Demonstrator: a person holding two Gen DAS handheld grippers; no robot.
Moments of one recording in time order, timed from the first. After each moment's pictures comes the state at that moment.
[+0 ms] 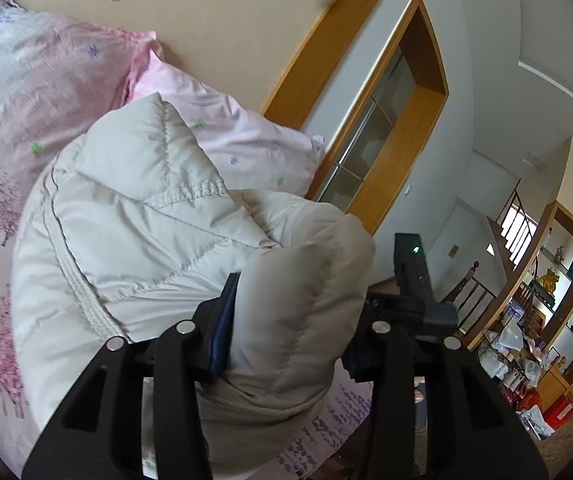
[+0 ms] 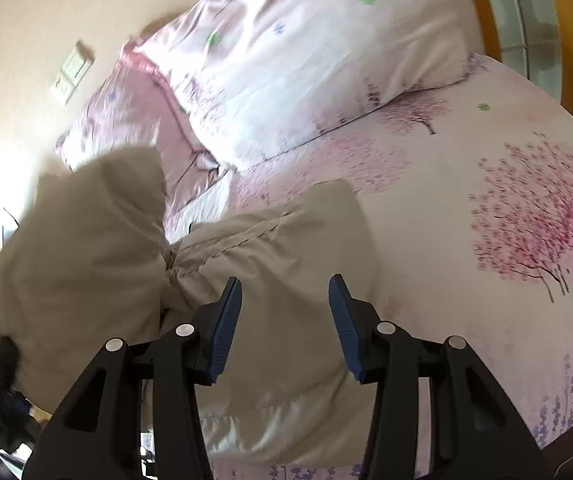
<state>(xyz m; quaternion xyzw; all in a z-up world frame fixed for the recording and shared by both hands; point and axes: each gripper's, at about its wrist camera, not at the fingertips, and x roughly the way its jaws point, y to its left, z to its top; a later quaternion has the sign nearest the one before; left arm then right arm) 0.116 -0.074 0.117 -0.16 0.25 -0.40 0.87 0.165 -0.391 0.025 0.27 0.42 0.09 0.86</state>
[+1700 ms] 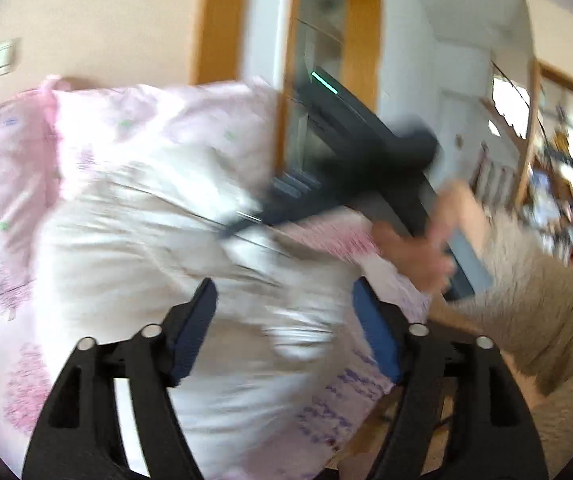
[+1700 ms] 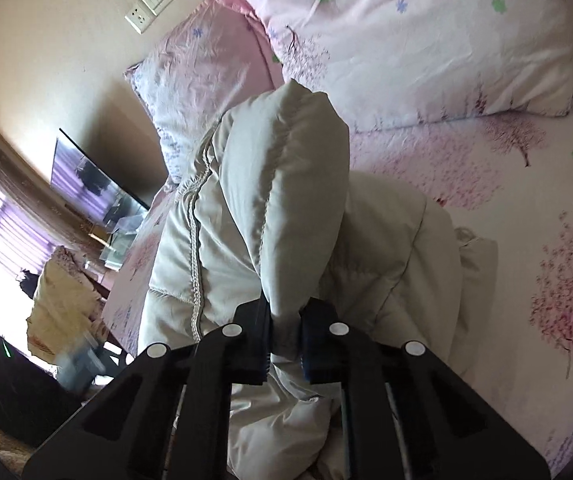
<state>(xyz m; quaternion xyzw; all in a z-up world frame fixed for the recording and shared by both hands) 0.083 -0.135 0.110 0.05 0.23 -0.40 0.88 0.213 -0.350 0.049 0.19 0.46 0.25 0.83</state>
